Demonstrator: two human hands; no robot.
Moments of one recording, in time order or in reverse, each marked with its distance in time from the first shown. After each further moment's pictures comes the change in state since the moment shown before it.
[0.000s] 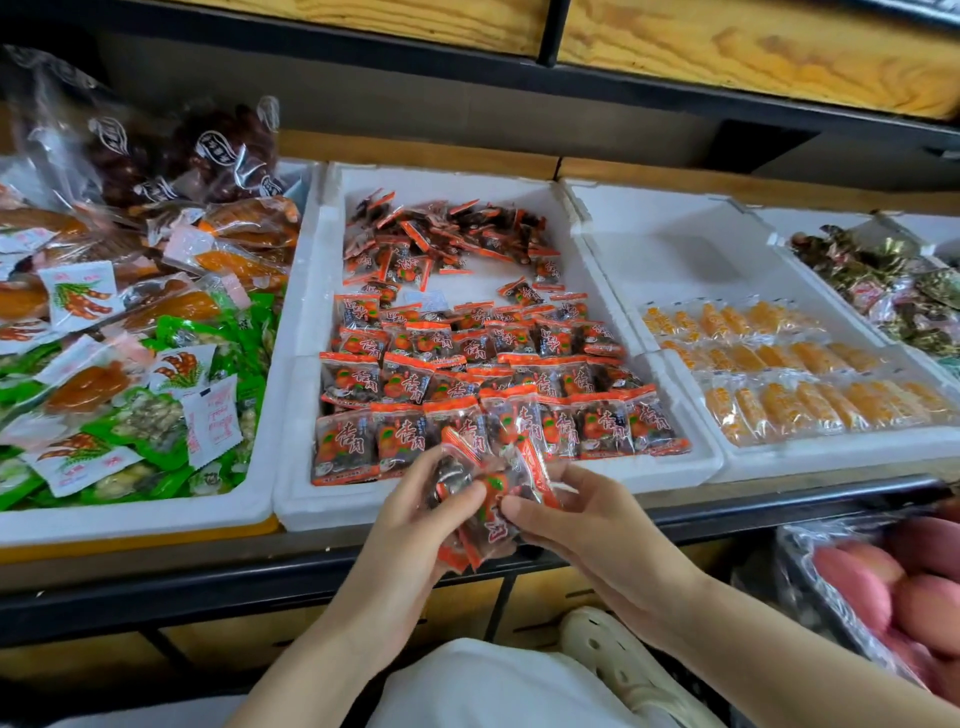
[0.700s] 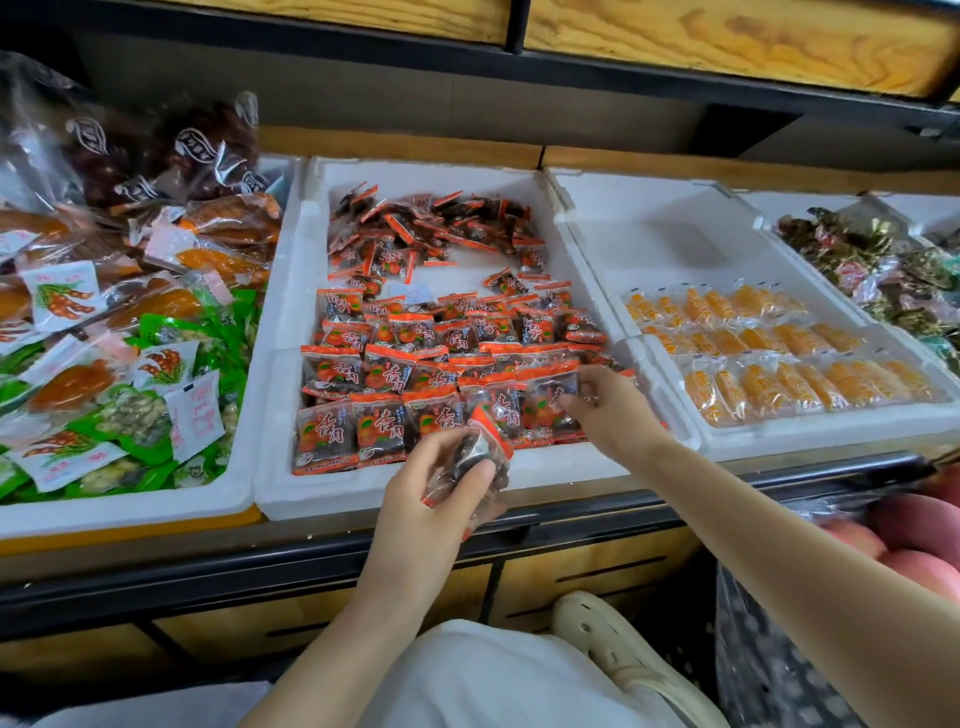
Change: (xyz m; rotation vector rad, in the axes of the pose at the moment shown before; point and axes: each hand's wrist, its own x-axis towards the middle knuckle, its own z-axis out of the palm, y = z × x) left_hand -0.003 -0.008 0.028 0.307 0.129 0.221; right_hand 0.066 -0.025 -0.061 -0.799 0.357 -0.188
